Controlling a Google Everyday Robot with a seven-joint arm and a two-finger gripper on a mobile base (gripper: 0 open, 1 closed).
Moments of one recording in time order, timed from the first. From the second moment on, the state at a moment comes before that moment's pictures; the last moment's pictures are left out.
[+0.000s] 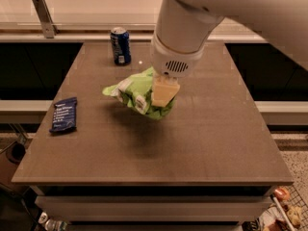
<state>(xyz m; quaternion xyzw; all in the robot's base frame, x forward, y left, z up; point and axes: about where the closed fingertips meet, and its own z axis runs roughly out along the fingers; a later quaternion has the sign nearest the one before) 0.485 -0.015 0.936 -0.69 0.70 -0.02 0.17</state>
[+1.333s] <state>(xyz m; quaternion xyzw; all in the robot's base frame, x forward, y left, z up) 0.633 -0.073 0.993 -0.61 0.77 -0.14 0.15</state>
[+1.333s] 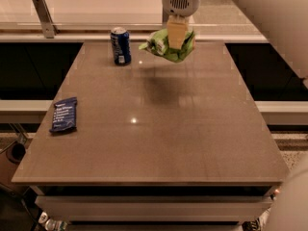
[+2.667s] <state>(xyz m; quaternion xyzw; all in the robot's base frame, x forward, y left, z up) 0.697 -0.069 0.971 -0.61 0.75 -0.17 0.20</state>
